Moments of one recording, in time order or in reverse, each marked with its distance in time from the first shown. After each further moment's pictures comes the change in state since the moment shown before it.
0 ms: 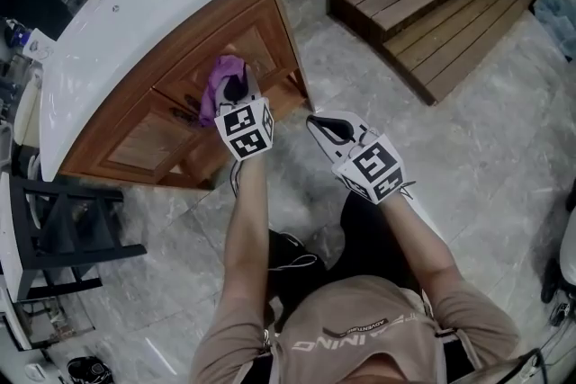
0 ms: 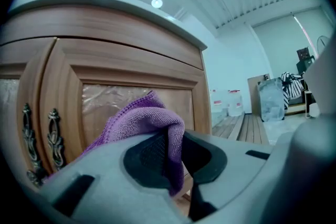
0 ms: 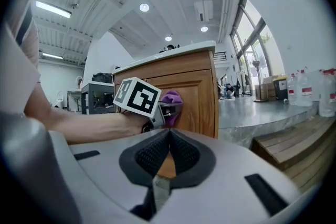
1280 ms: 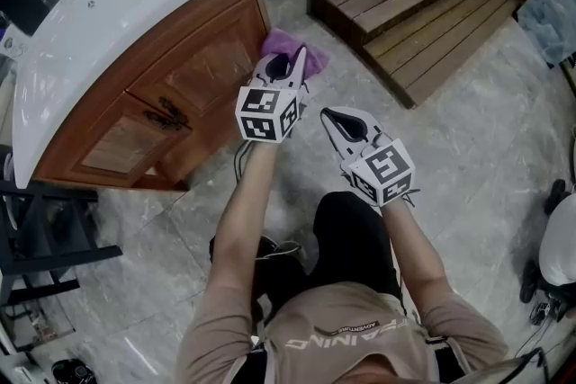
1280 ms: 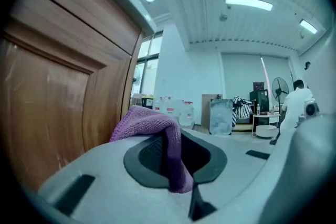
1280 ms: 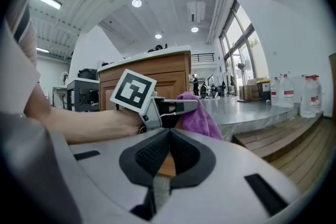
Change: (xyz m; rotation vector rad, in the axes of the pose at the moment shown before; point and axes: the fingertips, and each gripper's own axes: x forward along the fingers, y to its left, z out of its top) left arm 0.033 -0.165 0.024 -0.104 -0.043 -0.547; right arm -0.044 -0.062 -0.008 0.015 0.024 -0.152
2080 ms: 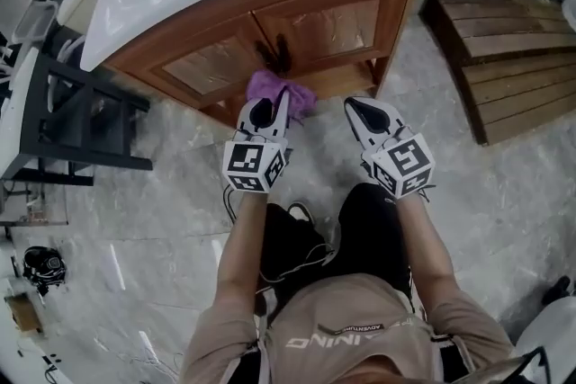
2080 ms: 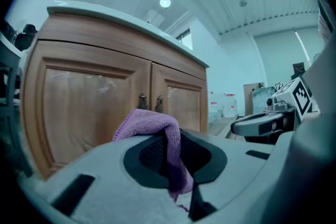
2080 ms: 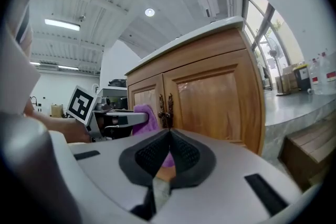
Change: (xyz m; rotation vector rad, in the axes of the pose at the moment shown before) left arm -0.285 0.111 -0.035 0.016 0.050 0.494; right arm 0.099 0.133 0.008 0.017 -0.046 0.350
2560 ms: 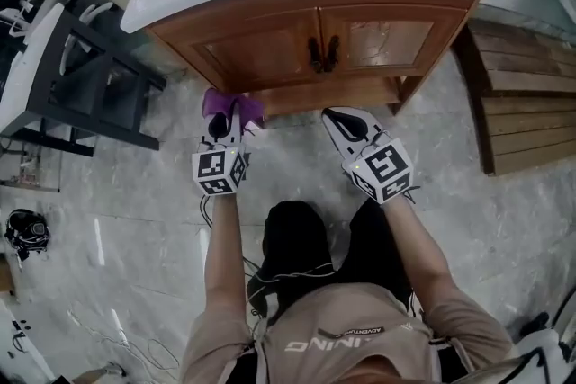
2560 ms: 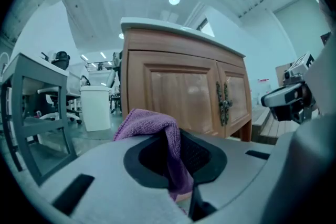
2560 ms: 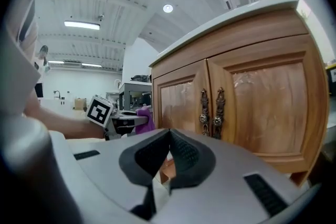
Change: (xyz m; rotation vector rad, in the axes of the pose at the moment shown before) left arm -0.118 0.168 -0.045 0.043 0.047 0.377; right arm 0.080 0.101 0.003 -0.094 0.037 0.239
